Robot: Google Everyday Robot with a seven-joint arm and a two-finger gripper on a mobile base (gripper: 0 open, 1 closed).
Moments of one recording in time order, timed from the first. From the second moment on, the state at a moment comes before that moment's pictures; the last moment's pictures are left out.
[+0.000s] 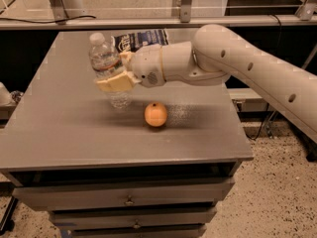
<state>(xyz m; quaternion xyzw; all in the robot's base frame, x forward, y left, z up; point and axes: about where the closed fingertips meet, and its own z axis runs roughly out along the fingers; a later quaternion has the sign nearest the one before) 0.559 0.119 0.919 -0.55 0.55 0.39 0.49</state>
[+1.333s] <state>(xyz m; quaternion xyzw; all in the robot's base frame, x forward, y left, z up) 0.651 -0.021 0.968 -0.48 0.58 0.26 0.60</state>
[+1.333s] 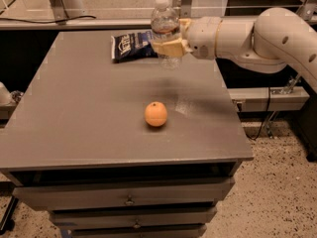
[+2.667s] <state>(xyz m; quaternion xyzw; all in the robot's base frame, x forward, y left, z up) 0.723 -0.076 0.945 -0.40 0.62 0.24 0.63</state>
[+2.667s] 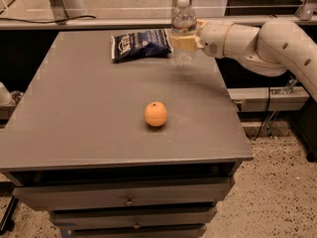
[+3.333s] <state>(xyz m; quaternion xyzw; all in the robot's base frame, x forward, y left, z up) 0.770 -0.092 0.932 -0.35 0.63 0.24 0.65</state>
